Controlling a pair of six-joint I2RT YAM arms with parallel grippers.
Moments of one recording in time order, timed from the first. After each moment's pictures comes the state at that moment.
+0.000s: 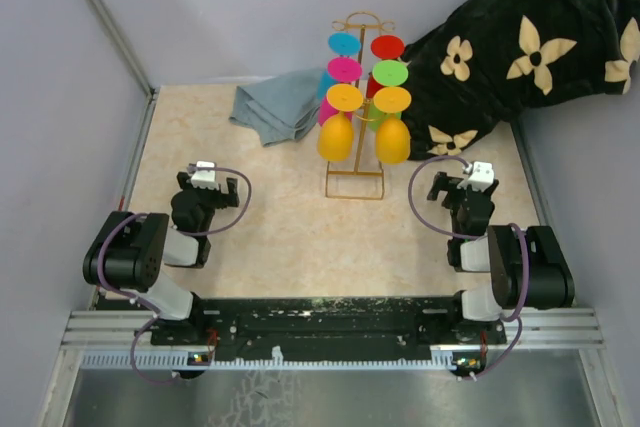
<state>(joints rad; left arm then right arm) -0.08 1.58 0.22 1.26 0.00 0.09 -0.02 1.44 0.16 1.17 0.11 0.07</state>
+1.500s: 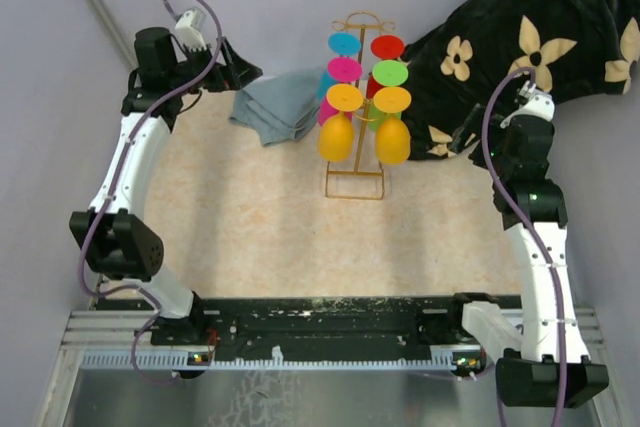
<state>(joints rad) -0.08 1.61 1.66 -0.31 0.54 -0.28 -0.02 0.90 1.11 -0.57 0.10 0.33</state>
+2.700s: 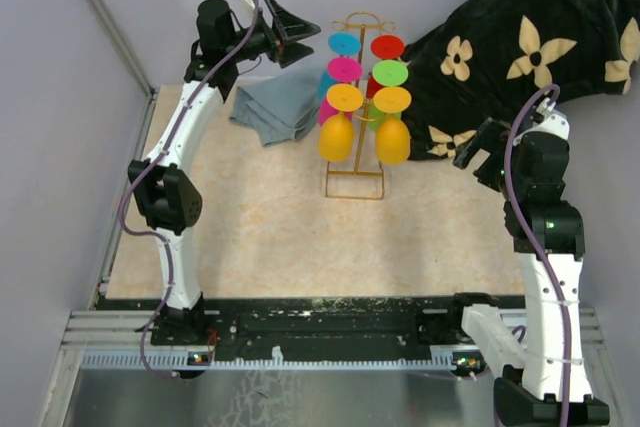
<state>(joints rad) -0.26 2.09 2.18 -0.03 0.81 -1.11 -0.02 0.82 1.22 -0.83 0.05 0.46</state>
